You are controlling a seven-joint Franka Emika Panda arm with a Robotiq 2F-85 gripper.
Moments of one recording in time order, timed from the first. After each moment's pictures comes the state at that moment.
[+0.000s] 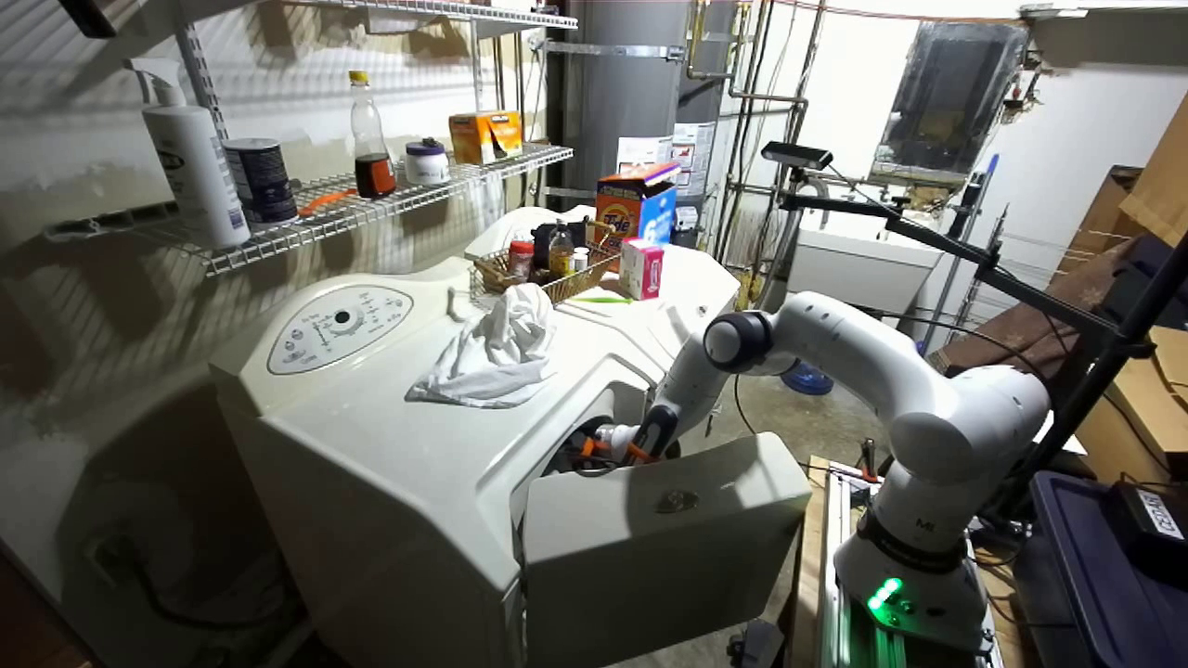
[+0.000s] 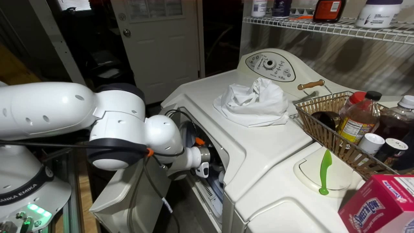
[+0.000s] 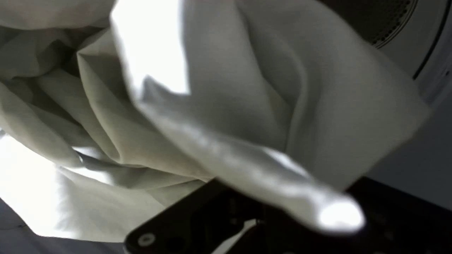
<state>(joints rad) -0.57 1.49 0.36 -1.65 -0.26 4.17 1.35</state>
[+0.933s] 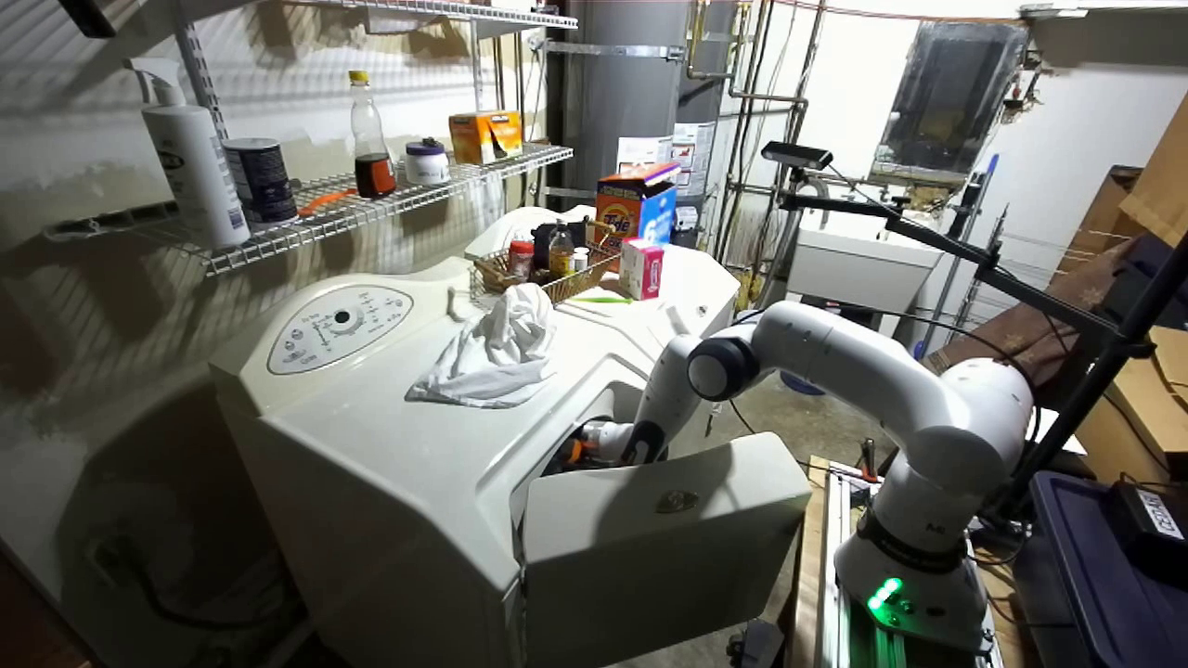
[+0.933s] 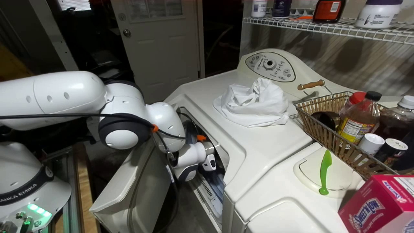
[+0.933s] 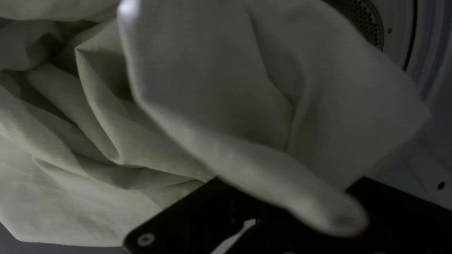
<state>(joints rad) -0.33 1.49 0.13 -1.49 -0.26 4.20 1.44</state>
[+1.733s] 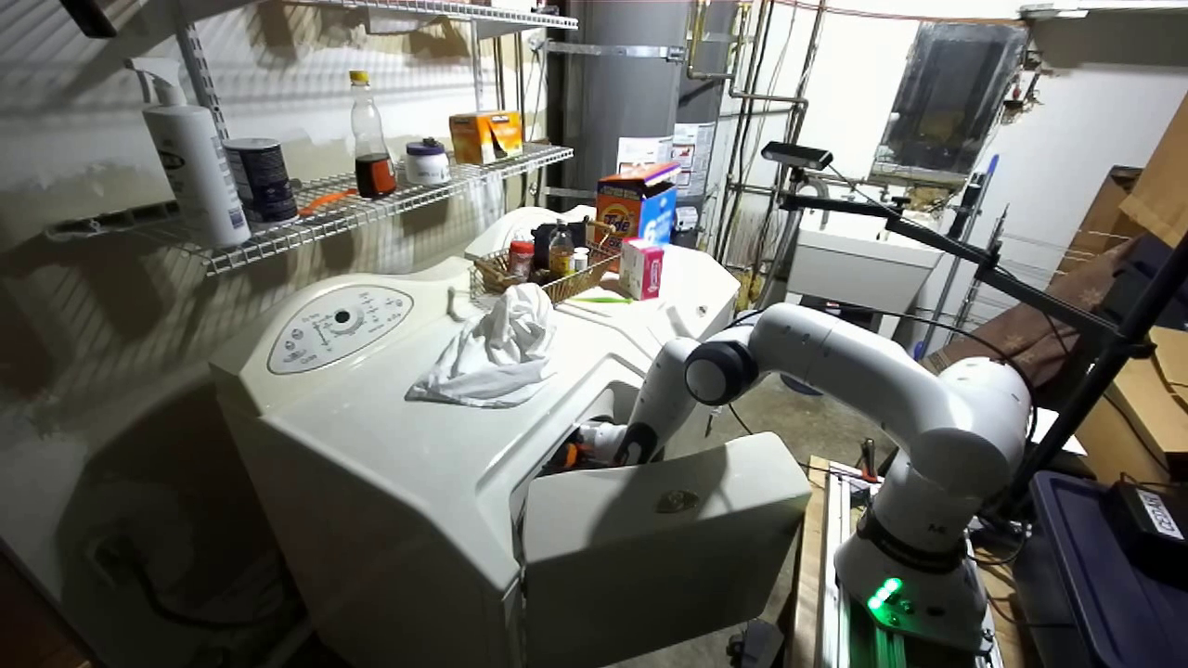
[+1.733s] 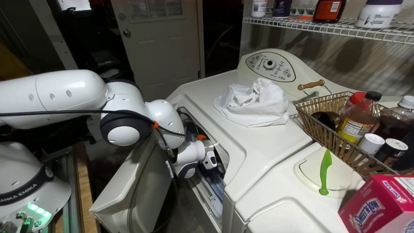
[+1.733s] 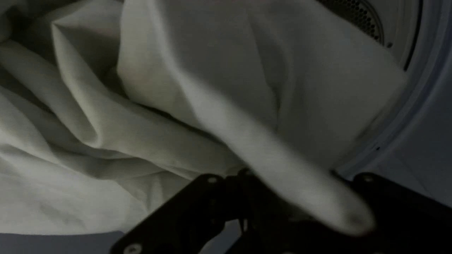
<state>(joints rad) -0.30 1.49 0.12 -1.48 -0.18 4.21 1.27</state>
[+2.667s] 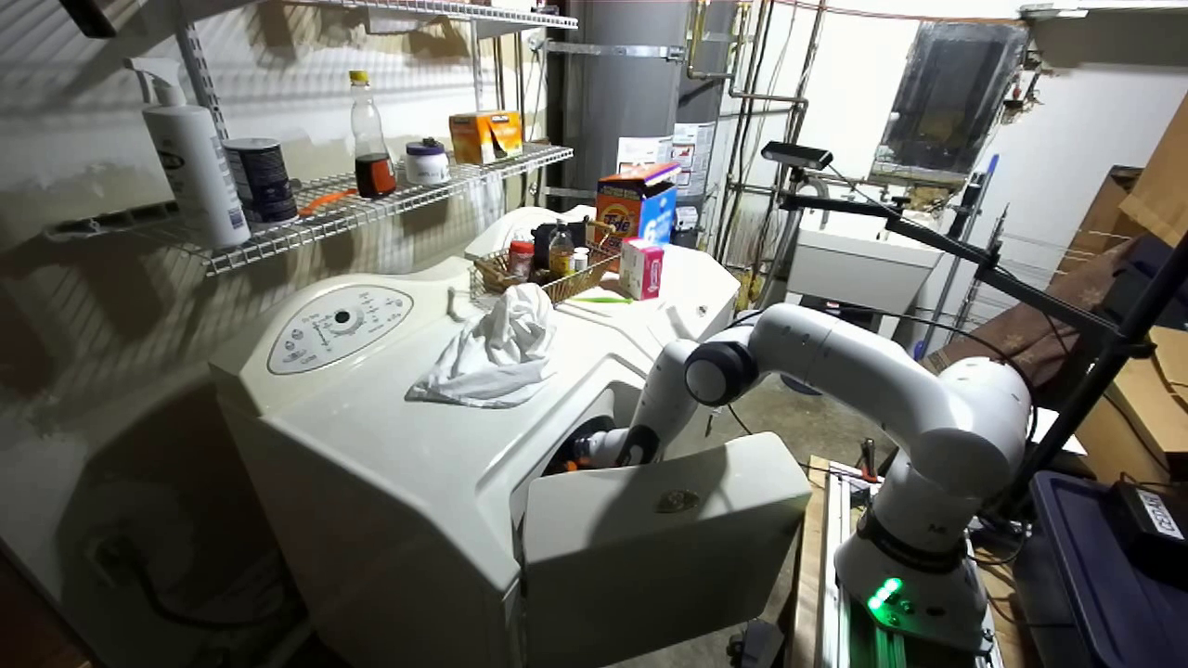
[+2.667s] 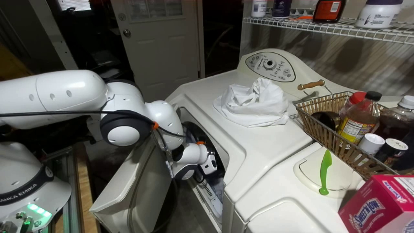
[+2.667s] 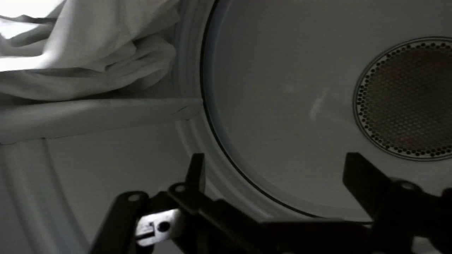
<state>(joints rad) -0.30 1.49 0.12 -1.51 -0.15 3.98 1.13</state>
